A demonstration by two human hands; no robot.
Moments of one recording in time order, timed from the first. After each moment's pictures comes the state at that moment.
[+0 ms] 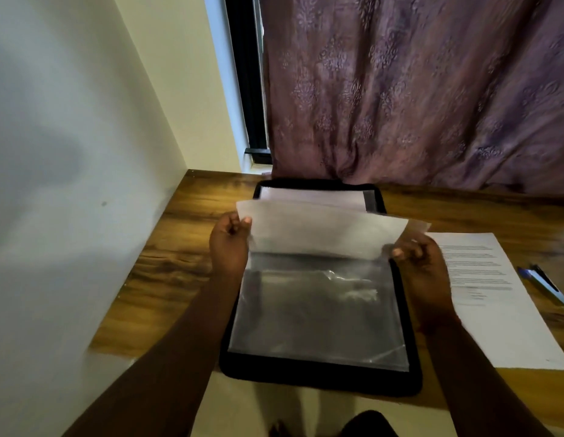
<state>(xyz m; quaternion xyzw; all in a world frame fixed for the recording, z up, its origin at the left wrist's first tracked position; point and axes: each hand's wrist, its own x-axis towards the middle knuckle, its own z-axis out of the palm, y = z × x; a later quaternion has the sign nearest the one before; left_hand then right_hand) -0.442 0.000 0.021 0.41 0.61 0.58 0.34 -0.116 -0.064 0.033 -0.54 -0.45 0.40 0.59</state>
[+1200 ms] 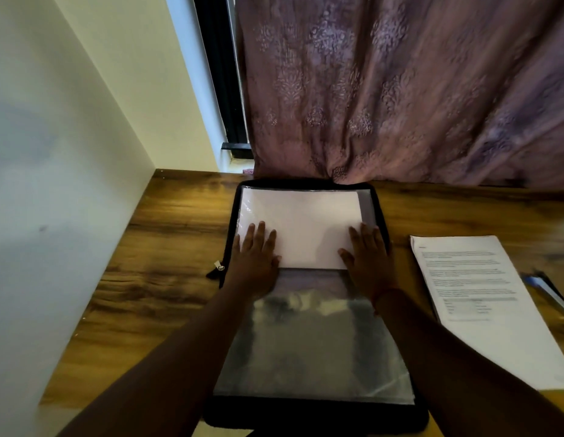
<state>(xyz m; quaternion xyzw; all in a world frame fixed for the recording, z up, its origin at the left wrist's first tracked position) -0.407 0.065 -0.063 0.78 0.62 -0.02 0.08 -0.137 0.056 -0.069 -0.73 -0.68 0.07 0.02</state>
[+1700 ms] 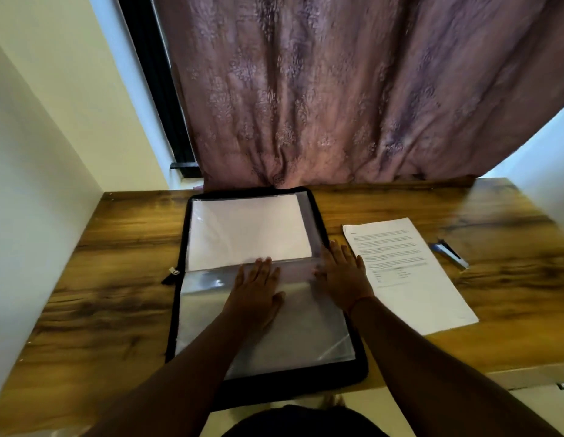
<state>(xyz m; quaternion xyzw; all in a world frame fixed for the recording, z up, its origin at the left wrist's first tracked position) -0.328 -0.024 -0.056 0.88 0.48 -0.04 0.06 -0.095 -0.037 -0.039 -0.74 -0.66 0.09 0.01</state>
